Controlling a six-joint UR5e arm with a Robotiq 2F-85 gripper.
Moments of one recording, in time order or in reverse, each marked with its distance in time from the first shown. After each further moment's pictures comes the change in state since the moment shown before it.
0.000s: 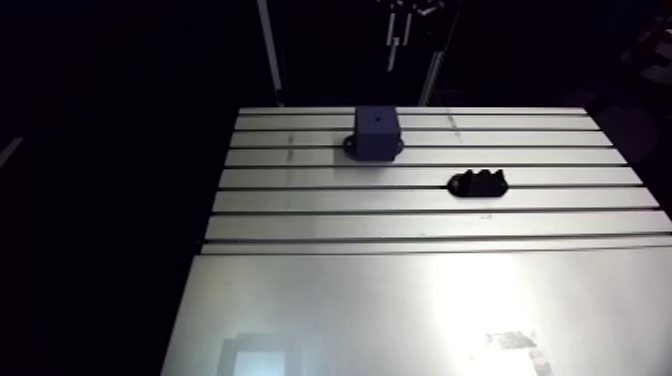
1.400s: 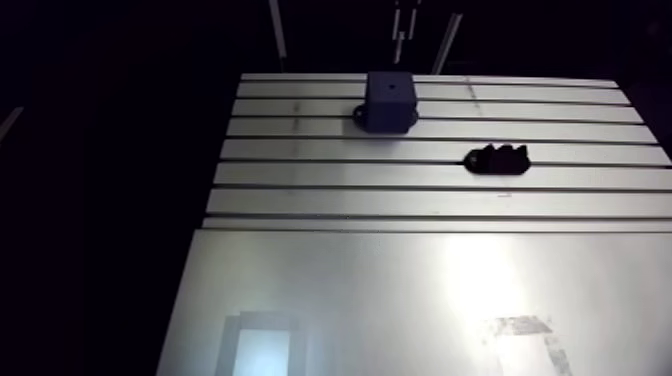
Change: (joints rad) arm 0.023 0.091 0.016 -0.085 -0.038 0.034
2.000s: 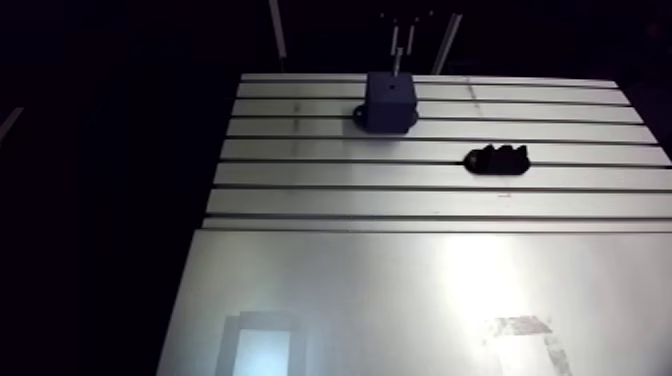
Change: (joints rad) arm 0.000 -0.001 0.043 -0.026 -0.001 -0.003
